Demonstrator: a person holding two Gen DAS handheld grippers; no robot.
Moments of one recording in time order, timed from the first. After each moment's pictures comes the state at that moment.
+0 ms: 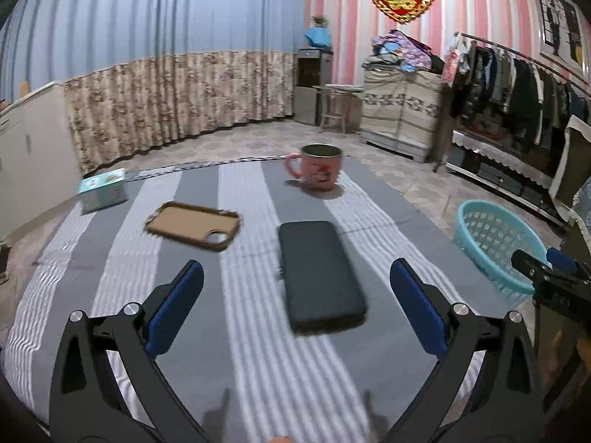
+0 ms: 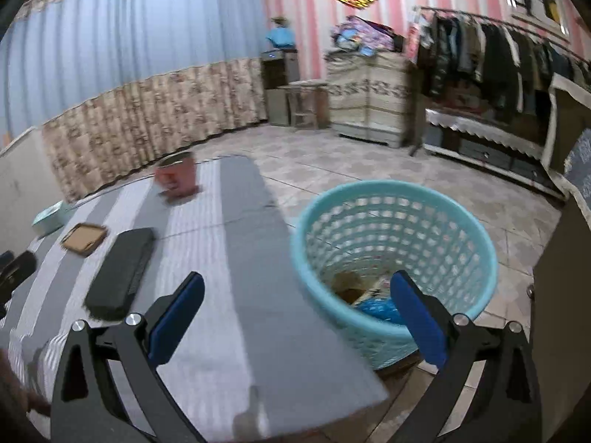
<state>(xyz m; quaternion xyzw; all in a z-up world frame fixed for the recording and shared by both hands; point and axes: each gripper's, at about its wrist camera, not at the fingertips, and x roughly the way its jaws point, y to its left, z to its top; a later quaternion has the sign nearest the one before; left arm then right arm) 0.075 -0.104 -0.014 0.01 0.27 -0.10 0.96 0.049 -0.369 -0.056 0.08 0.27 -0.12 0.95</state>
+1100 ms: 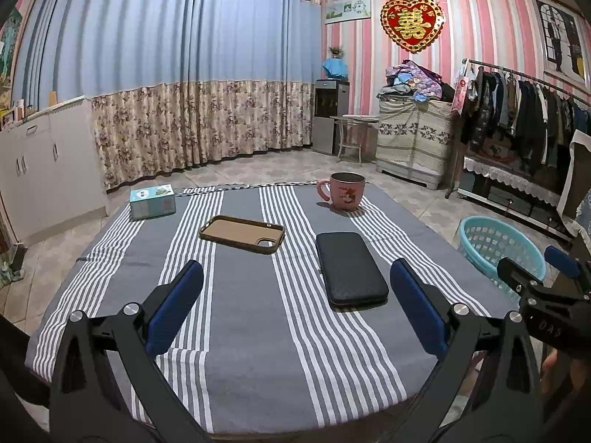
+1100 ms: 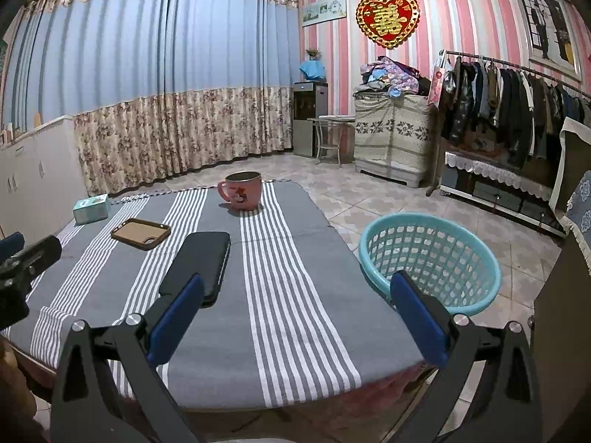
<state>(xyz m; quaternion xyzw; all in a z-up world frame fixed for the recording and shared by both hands) 0.011 -0.057 0.008 0.01 0.21 -0.07 0.97 -0.010 -0.281 -0.024 0.03 0.21 -0.10 0.97</state>
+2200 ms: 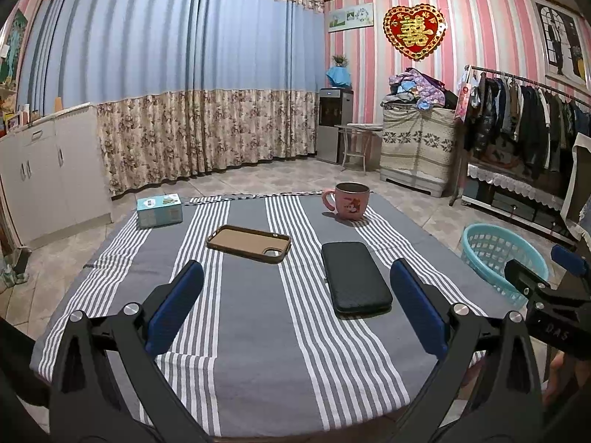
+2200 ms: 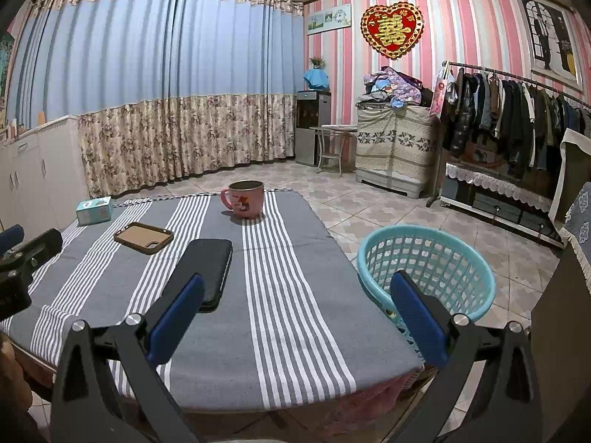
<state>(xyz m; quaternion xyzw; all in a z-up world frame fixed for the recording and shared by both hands) 0.007 -0.045 0.018 0.01 0.19 -0.07 0.98 -0.014 -0.279 -0.014 0.02 0.20 -0.09 0.98</state>
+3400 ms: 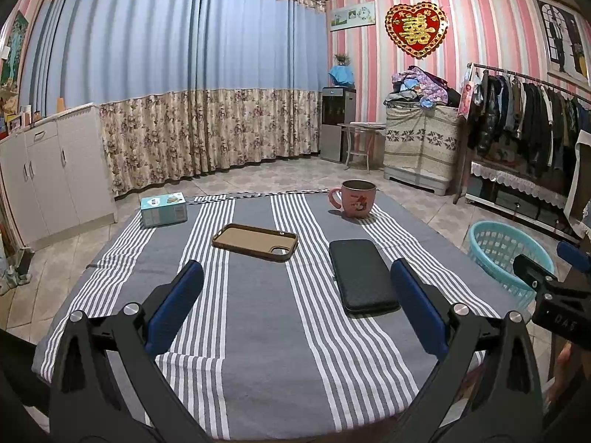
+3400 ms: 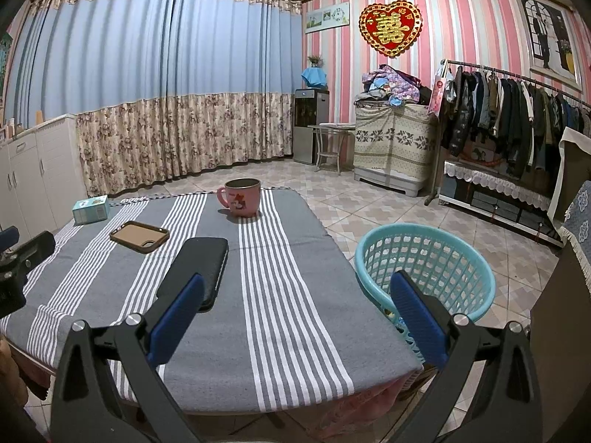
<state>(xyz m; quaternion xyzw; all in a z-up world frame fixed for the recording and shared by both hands) 0.012 -0.040 0.010 0.01 0.20 -0.06 0.98 -0.012 -0.284 -0.016 0.02 0.20 -0.09 0.98</state>
